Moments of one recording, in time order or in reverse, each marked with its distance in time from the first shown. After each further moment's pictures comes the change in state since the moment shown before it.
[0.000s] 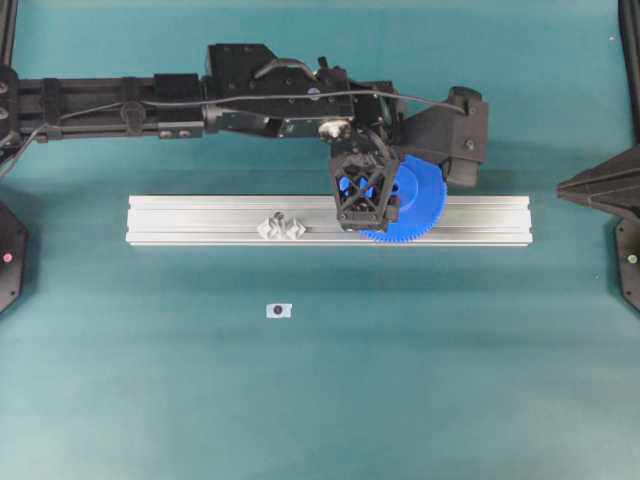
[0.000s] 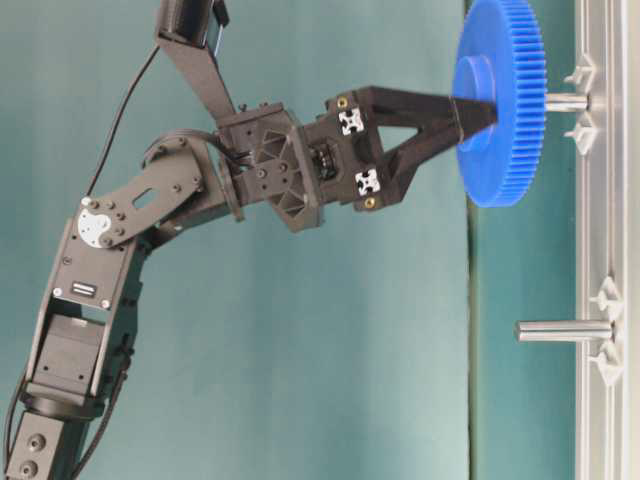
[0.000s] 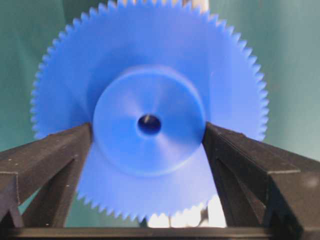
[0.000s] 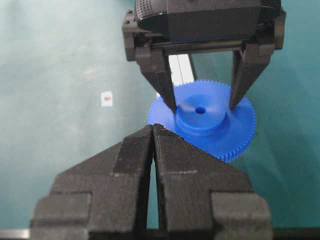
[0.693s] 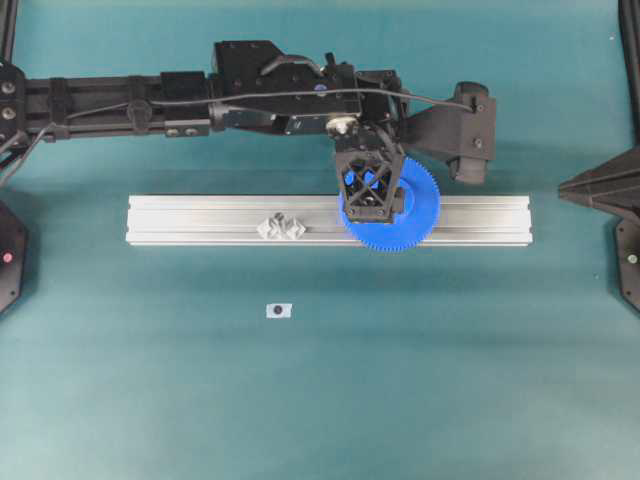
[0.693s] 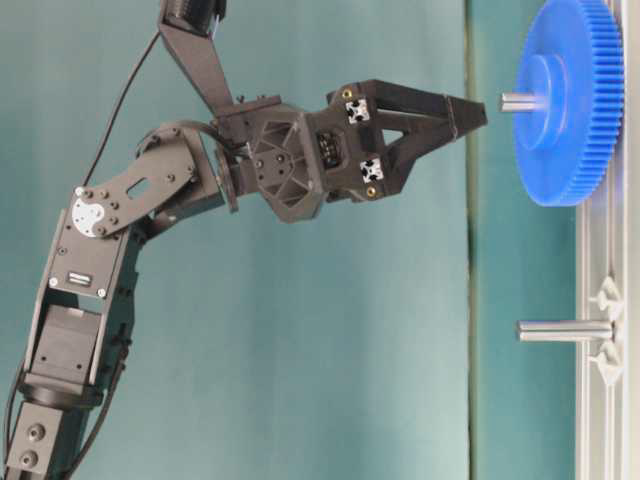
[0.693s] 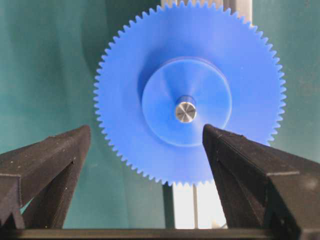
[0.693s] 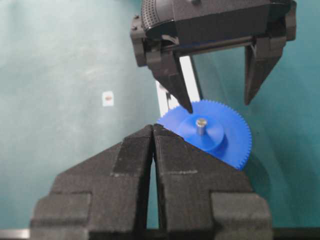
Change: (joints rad) left arm 0.000 0.018 -0.037 0.002 0.021 -0.006; right arm -0.002 -0.006 0.005 0.005 0.002 0.002
